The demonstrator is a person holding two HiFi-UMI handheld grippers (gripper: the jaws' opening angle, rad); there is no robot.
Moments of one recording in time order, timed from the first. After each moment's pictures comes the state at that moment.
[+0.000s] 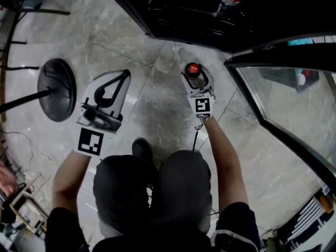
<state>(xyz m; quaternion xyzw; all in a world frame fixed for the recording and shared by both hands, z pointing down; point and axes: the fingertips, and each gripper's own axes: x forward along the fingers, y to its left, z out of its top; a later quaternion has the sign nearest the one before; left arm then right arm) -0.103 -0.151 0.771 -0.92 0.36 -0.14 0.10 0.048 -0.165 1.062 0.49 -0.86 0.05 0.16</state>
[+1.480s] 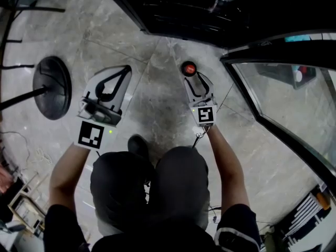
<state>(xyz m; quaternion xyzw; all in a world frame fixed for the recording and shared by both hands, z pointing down) -0.094 -0.152 0.790 -0.92 0.35 -0.15 0.09 0.069 -0.122 1.038 0.48 -0.86 0.07 0.15</state>
